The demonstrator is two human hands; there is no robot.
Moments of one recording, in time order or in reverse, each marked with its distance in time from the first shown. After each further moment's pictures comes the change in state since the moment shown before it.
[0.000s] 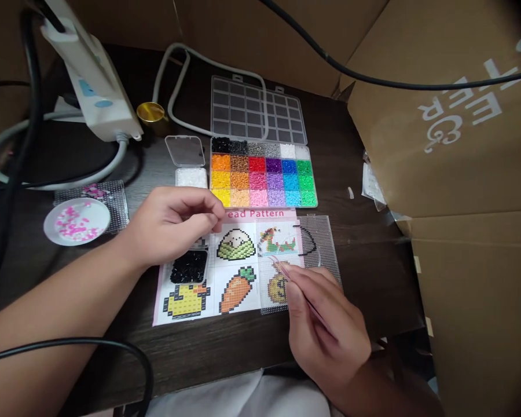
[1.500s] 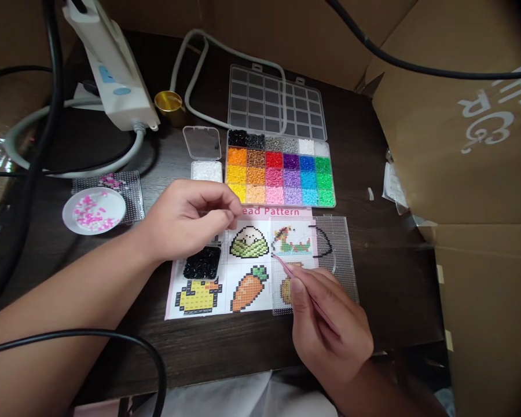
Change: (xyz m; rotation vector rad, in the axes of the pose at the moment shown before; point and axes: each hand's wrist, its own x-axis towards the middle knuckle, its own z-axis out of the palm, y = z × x) left_hand 0.000 0.006 0.000 0.017 -0.057 -0.104; right_hand -0.001 0.003 0.017 0.020 0.018 0.025
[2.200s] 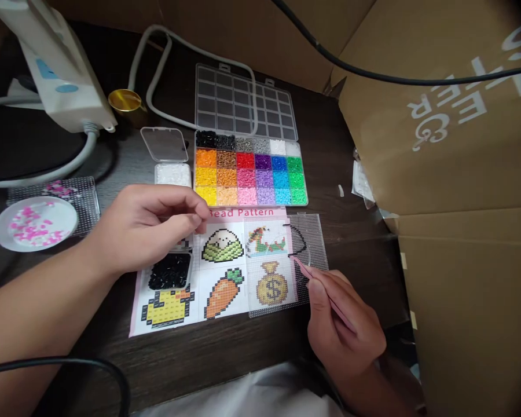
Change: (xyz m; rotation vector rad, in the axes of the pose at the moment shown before) left_hand 0.001 0.000 -0.001 0.024 0.047 0.040; right_hand -0.014 0.024 -0.041 -0.183 0.089 0.056
